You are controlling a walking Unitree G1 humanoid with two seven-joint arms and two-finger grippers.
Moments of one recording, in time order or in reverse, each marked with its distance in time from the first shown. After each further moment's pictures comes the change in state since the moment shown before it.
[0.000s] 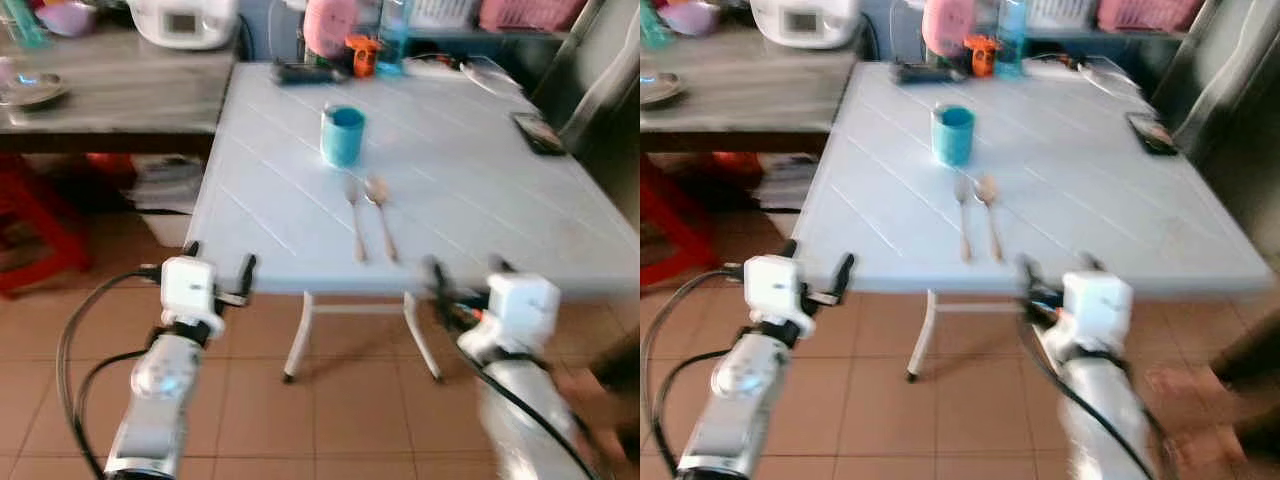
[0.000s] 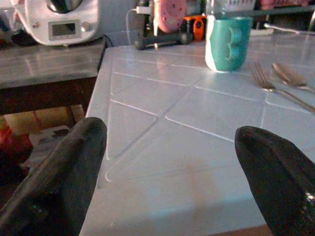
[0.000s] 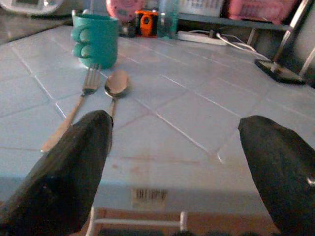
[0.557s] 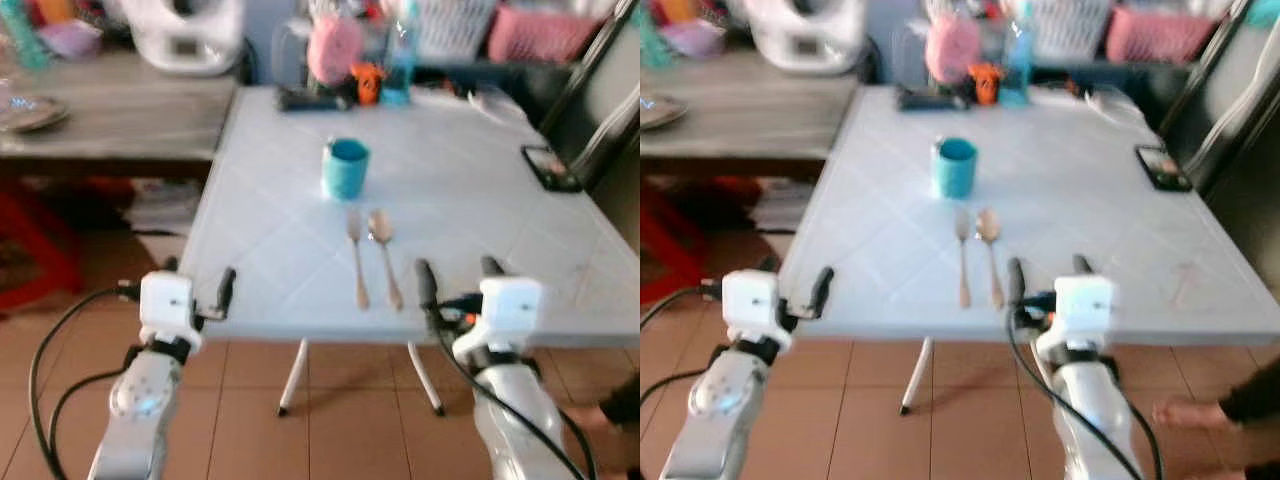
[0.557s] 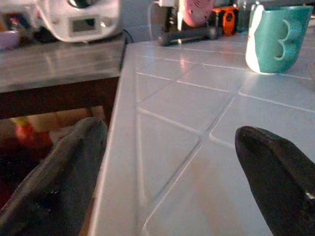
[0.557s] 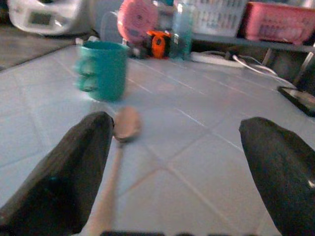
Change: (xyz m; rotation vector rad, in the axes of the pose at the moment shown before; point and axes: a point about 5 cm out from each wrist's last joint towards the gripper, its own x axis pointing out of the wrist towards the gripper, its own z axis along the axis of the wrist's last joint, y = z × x) left arm -0.018 0.016 -0.008 0.016 0.053 0.063; right arm 0.002 0.018 0.008 0.000 -0.036 0.070
